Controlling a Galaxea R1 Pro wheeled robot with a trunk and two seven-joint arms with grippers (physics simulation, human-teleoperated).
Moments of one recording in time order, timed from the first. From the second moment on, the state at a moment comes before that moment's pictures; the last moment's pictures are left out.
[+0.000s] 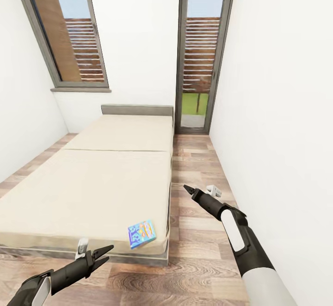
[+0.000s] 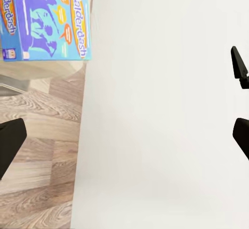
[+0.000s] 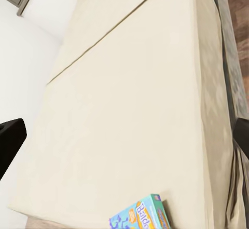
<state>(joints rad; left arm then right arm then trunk) -0.41 0.19 0.45 -0.56 0.14 0.66 -1.21 -0.57 0.11 -0.09 -1.05 -0.56 0.51 0.23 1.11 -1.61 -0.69</state>
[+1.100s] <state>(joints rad) -0.41 0.22 0.45 -0.56 0.14 0.76 -1.47 -0.56 0.10 -0.09 -1.05 -0.56 0.51 0.23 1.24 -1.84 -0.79</state>
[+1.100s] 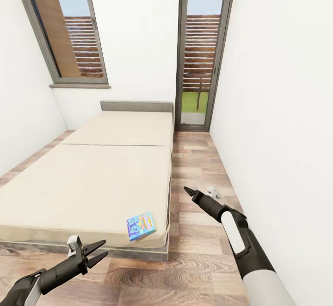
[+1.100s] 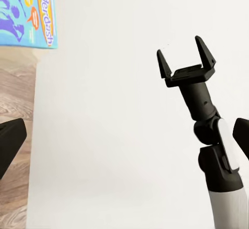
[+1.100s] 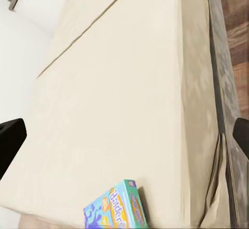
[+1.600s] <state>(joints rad) -0.41 0.26 0.44 -0.56 0.14 0.76 -1.57 -0.52 0.10 -0.13 -1.05 -0.62 0.51 0.26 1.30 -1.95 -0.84</state>
